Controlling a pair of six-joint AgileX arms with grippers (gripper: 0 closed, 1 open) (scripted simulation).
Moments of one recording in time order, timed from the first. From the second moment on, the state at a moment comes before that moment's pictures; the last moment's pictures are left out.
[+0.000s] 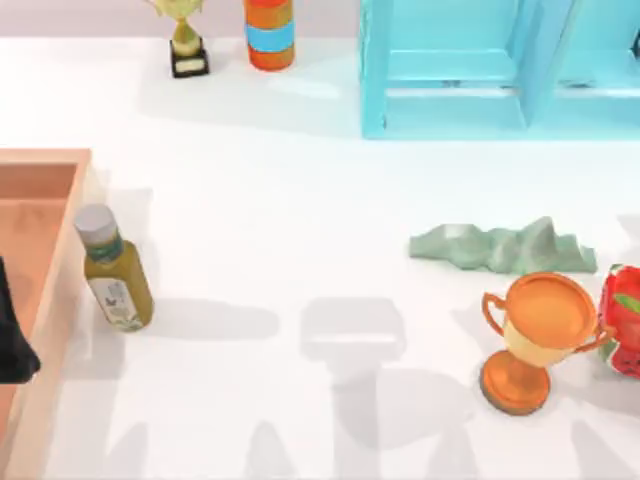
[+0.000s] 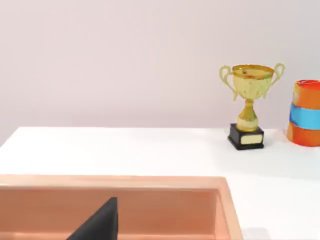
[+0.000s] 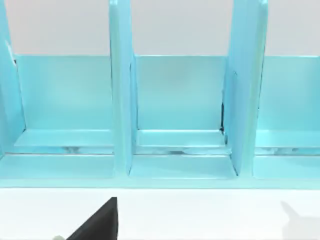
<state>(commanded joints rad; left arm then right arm) 0.00 0.00 0.00 0.00 0.00 0.00 0.00 0.00 0.00 0.00 0.00 0.00</state>
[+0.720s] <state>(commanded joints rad) 0.14 0.57 0.47 -0.46 0.00 0.15 0.00 0.00 0.00 0.00 0.00 0.00</state>
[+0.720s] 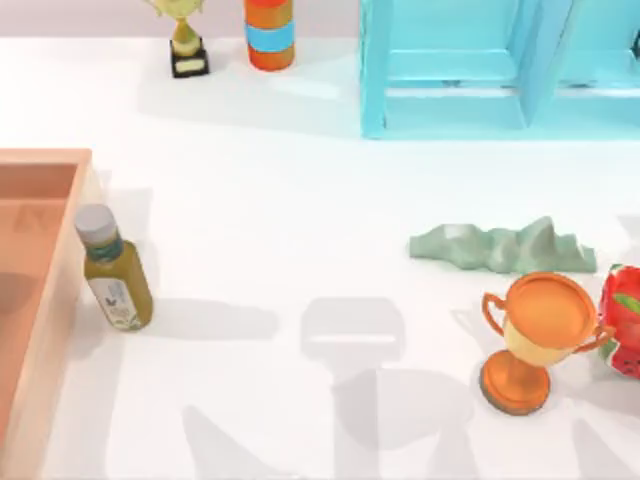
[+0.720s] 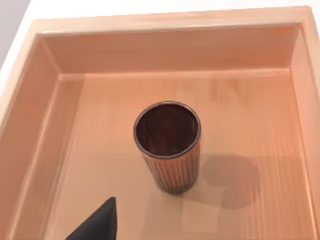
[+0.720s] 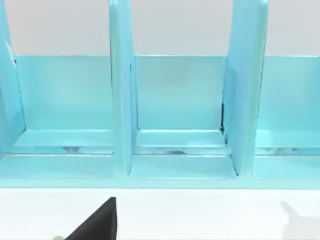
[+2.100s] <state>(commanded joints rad) 0.35 1.63 1.19 -1.12 0.00 0.37 0.00 0.00 0.00 0.00 0.00 0.00</state>
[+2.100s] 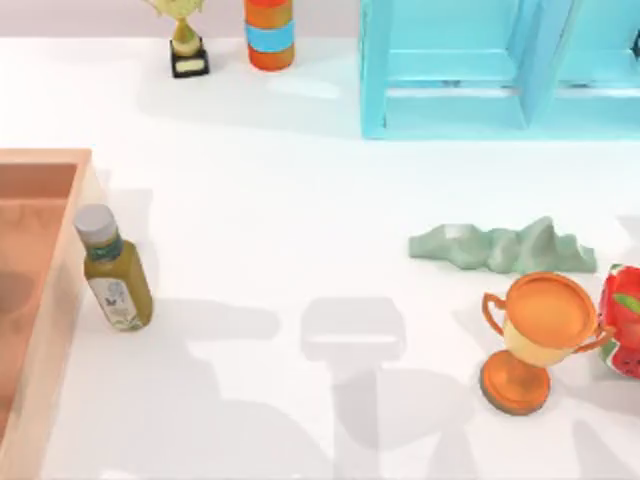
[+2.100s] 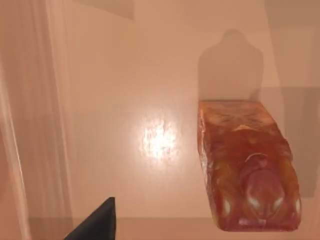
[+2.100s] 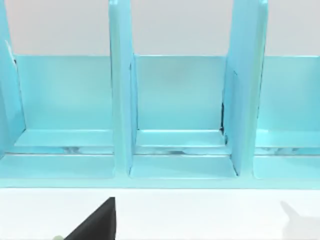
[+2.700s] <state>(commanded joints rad) 0.36 1.69 0.99 -0.86 0.00 0.38 0.00 0.00 0.00 0.00 0.00 0.00</state>
